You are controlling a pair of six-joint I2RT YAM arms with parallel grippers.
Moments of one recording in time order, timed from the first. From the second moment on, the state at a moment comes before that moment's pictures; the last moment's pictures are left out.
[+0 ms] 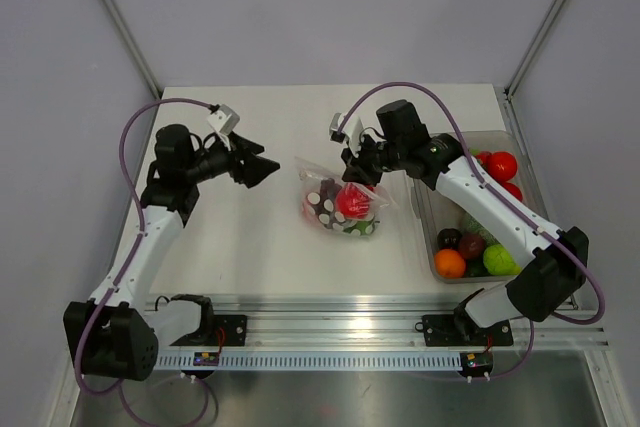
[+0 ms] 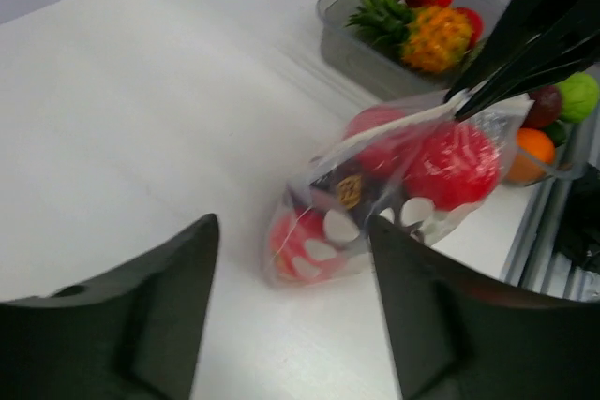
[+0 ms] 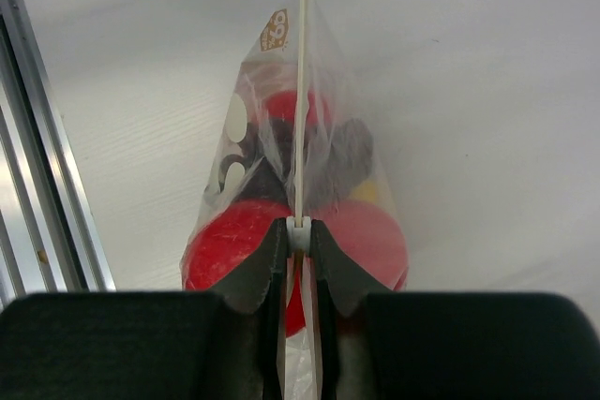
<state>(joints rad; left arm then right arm) -0.08 1.09 0.87 -0.02 0.88 -0.06 0.61 1.46 1.40 -0.64 -0.47 -0.44</state>
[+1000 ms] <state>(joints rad) -0.42 1.37 1.19 -0.30 0.89 0.40 0.61 1.47 1.42 -0.68 -0.55 -0.44</state>
